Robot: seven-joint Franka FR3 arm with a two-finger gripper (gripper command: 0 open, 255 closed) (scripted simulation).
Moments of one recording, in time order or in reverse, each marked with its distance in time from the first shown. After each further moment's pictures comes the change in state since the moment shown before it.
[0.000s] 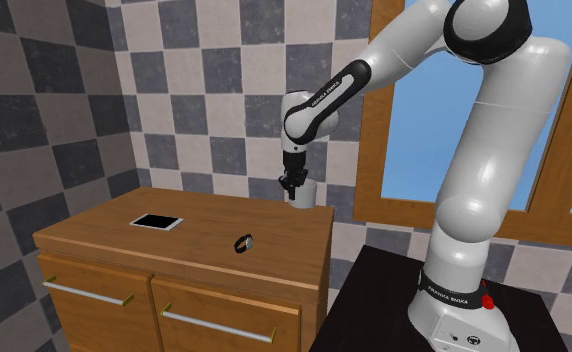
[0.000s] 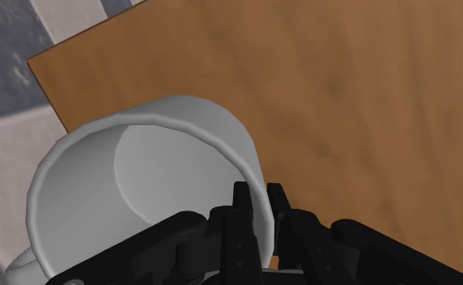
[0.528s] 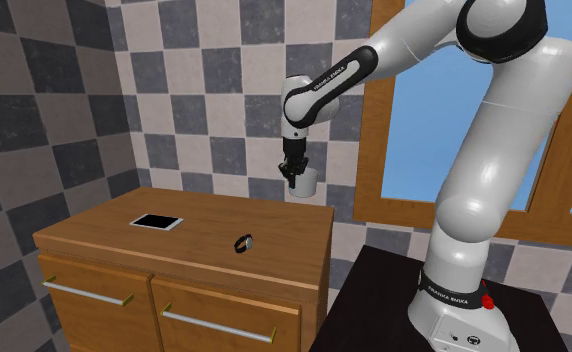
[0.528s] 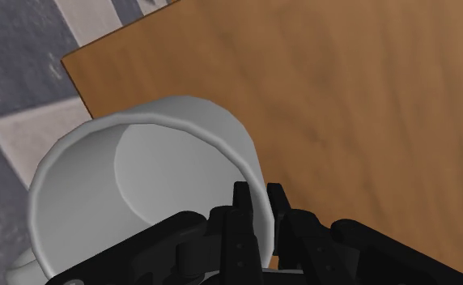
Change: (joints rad) arm 0.000 -0.056 0.001 0.059 0.002 -0.115 -0.006
